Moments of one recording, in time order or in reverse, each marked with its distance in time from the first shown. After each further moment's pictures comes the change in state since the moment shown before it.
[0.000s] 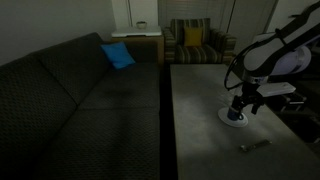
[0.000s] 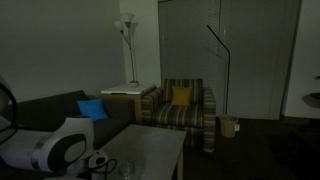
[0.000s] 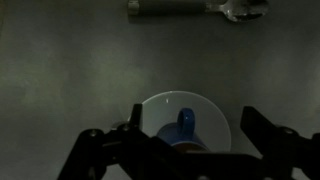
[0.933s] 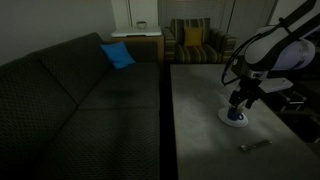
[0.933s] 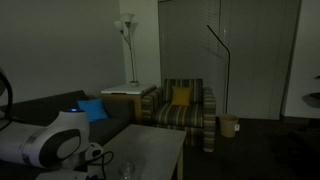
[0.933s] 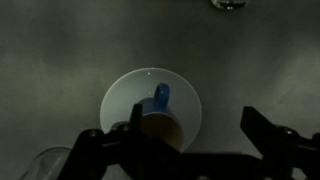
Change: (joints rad) arm -0.020 -0.087 0.052 -0.126 0.001 0.112 -0.135
